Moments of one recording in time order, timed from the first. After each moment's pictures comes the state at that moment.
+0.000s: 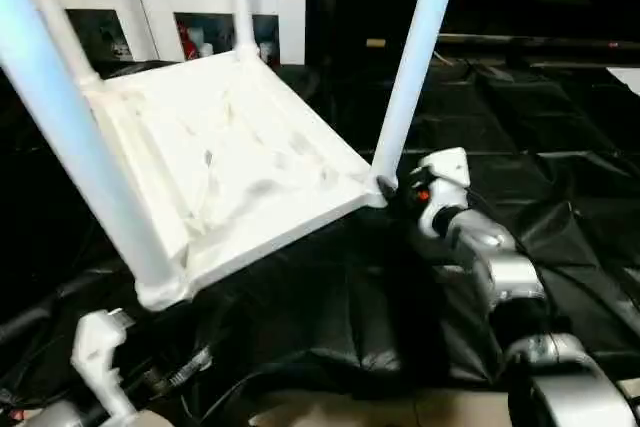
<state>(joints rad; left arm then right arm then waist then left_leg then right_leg) 0.45 0.37 0.27 -0.06 -0.44 0.05 -0.94 -0.59 -0.18 -0.07 0.80 0.16 0.03 0.39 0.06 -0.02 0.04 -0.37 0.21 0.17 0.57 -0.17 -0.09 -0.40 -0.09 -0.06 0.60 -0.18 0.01</state>
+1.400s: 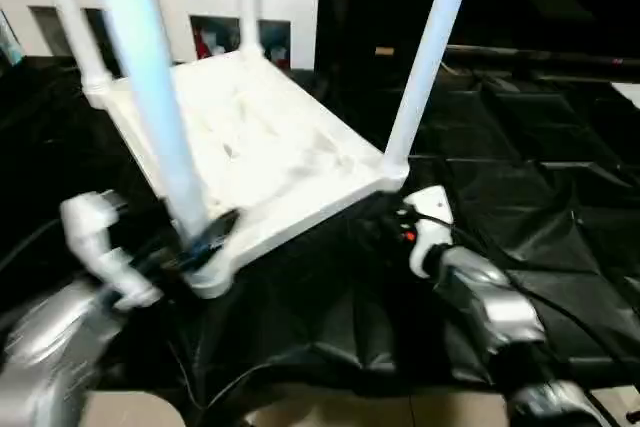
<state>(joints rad) 0.03 0.37 0.15 -0.27 -0.60 0.26 -0.74 -0.43 -0.12 0.06 0.60 0.14 0.19 0.45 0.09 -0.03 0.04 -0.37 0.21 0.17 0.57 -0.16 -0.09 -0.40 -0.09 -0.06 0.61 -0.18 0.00</state>
